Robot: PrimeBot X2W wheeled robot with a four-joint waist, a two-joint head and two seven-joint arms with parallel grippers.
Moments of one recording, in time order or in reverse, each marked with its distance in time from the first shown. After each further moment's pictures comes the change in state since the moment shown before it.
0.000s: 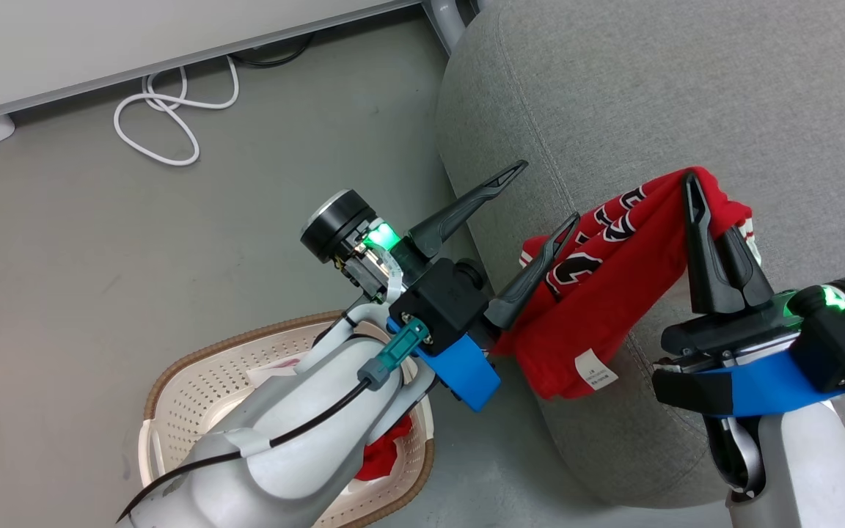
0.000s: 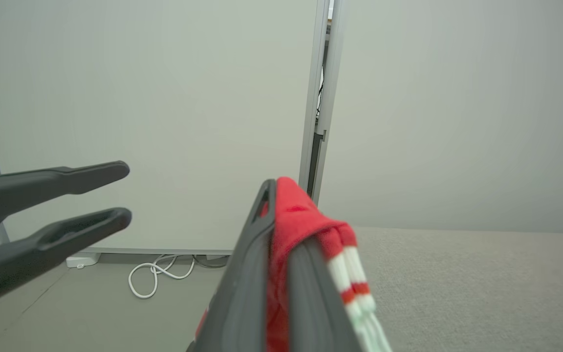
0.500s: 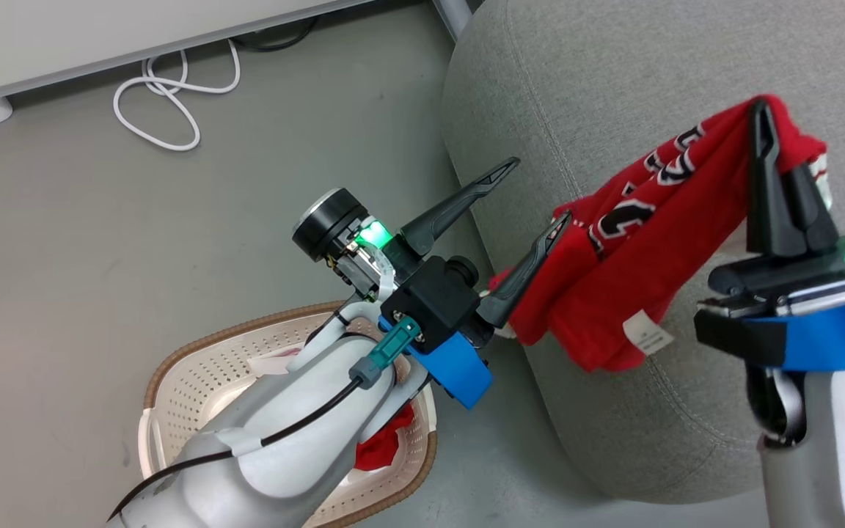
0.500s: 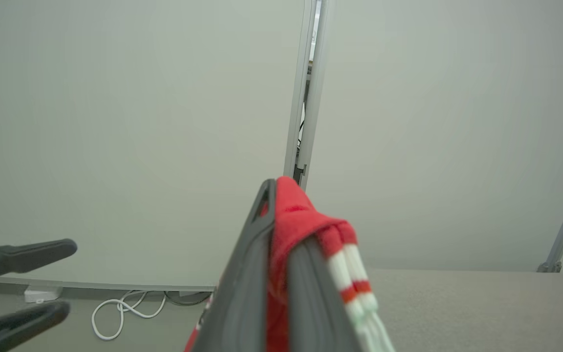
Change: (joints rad) left arm 0.000 0.016 -0.004 -0.012 -0.008 0.009 0.001; right arm -0.074 0.000 -0.075 -0.047 -0.022 0.000 0.000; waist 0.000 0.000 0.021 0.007
